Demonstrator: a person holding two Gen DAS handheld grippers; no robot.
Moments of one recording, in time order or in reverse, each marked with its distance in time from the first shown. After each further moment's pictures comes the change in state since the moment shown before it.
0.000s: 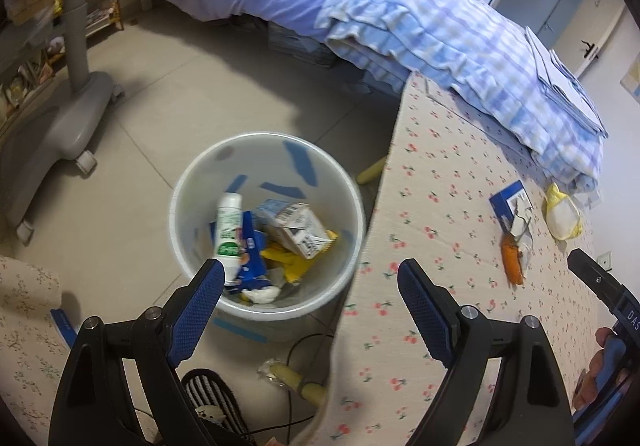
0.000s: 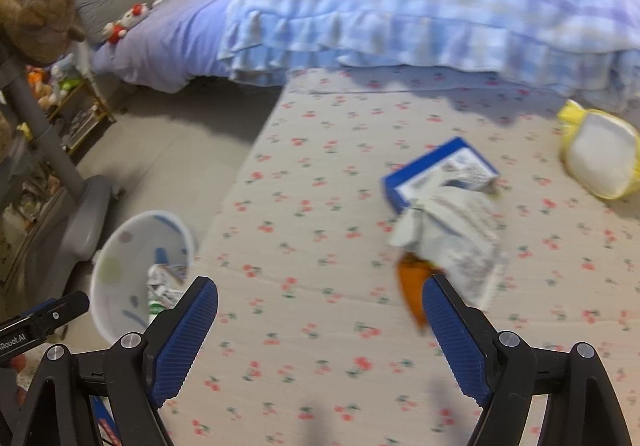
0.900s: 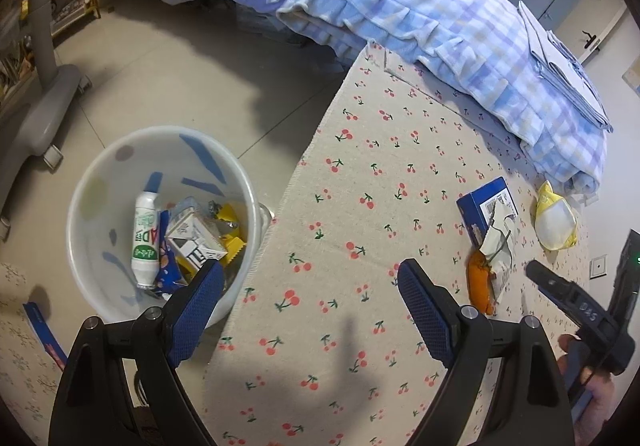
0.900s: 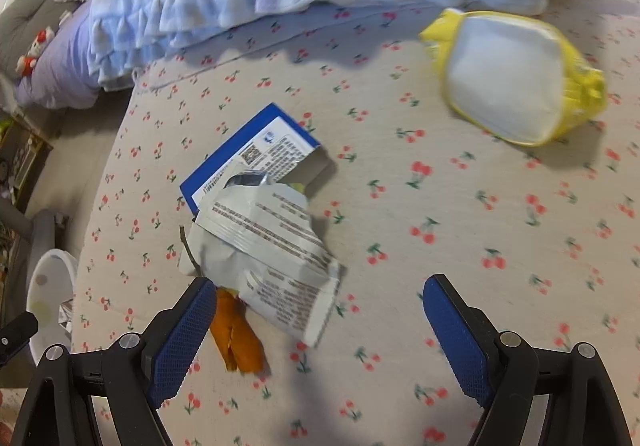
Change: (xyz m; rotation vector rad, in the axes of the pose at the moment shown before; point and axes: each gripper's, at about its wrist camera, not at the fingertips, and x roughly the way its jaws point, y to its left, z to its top) left arm 0.054 -0.089 0.022 -0.015 0.078 -0.025; right arm 0.056 -0.118 0.015 0.186 0.134 -0.084
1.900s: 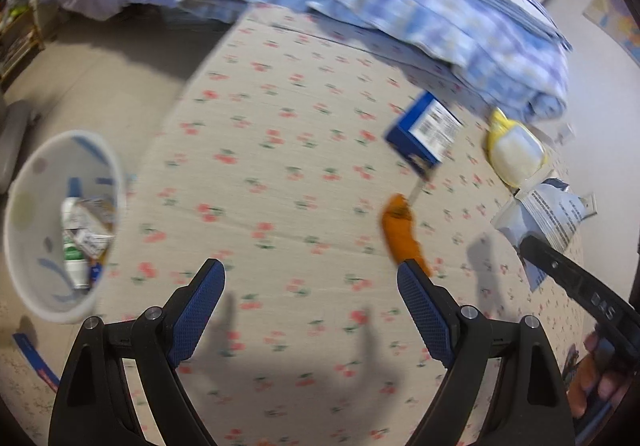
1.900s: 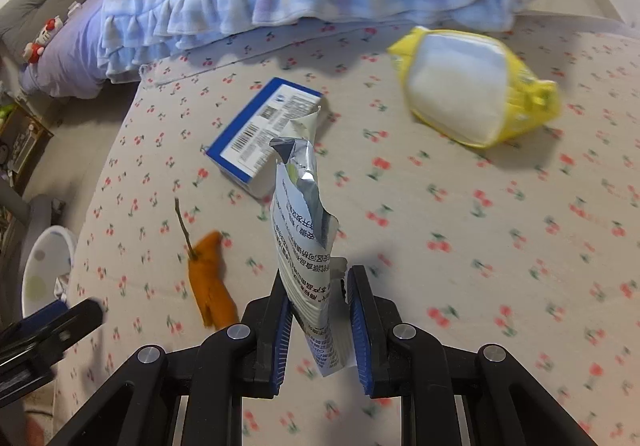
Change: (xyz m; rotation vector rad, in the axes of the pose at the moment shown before) left arm 0.025 -0.103 -0.040 0.191 0.062 -0.077; right arm -0.050 -0.024 -0.019 -0.028 -0.024 -0.016
